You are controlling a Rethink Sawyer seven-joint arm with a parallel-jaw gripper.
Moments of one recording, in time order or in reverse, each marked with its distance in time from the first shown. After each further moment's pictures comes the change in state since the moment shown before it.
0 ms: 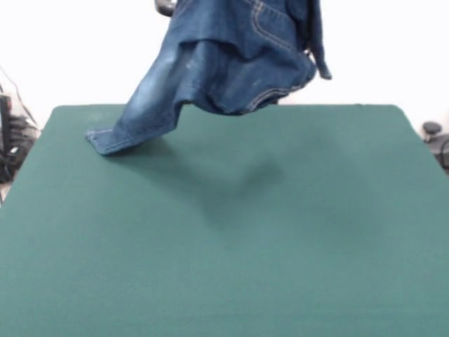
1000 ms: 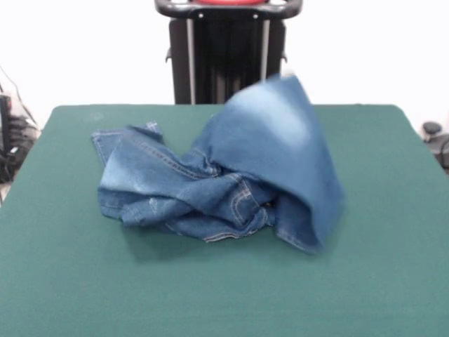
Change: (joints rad) arm -0.099 -0.015 0.000 -0.118 -0.015 -0.001 0.000
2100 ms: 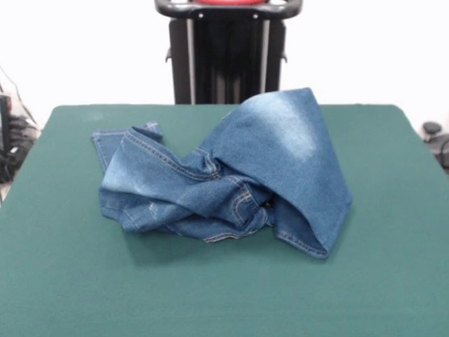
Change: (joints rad) arm -0.016 0.009 0.000 -0.044 -0.019 -0.001 0.000
